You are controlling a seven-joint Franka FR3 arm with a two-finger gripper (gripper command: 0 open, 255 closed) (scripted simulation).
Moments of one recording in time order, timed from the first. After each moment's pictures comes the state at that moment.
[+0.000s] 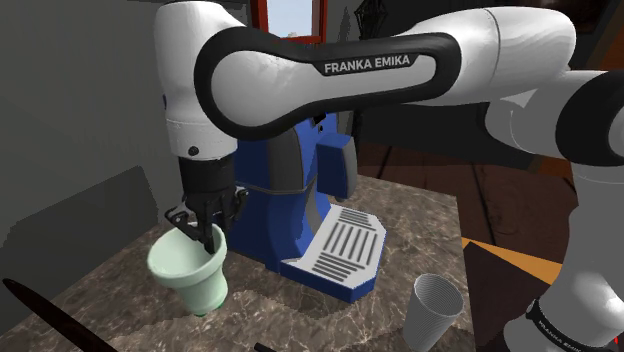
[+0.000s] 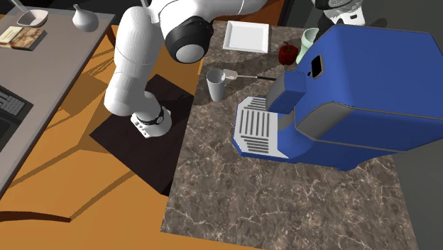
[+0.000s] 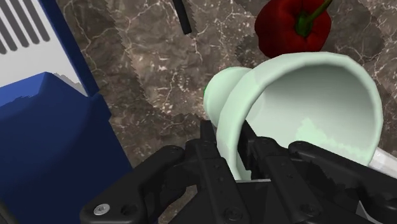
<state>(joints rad) 0.52 0.56 0.40 -1.17 -0.09 1.74 0.73</state>
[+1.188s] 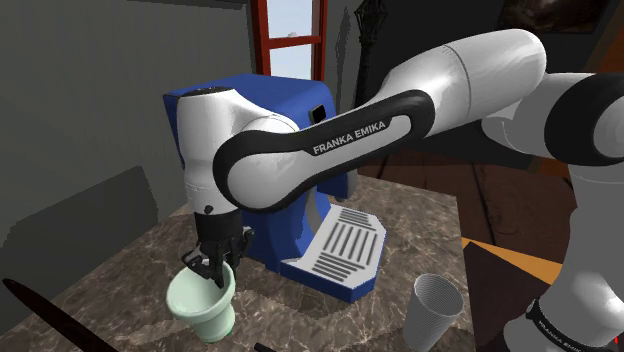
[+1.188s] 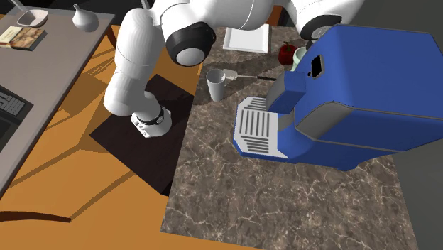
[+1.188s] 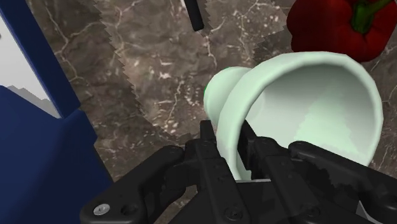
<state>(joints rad) 0.50 0.58 0.39 -1.39 -0.09 1.98 0.72</state>
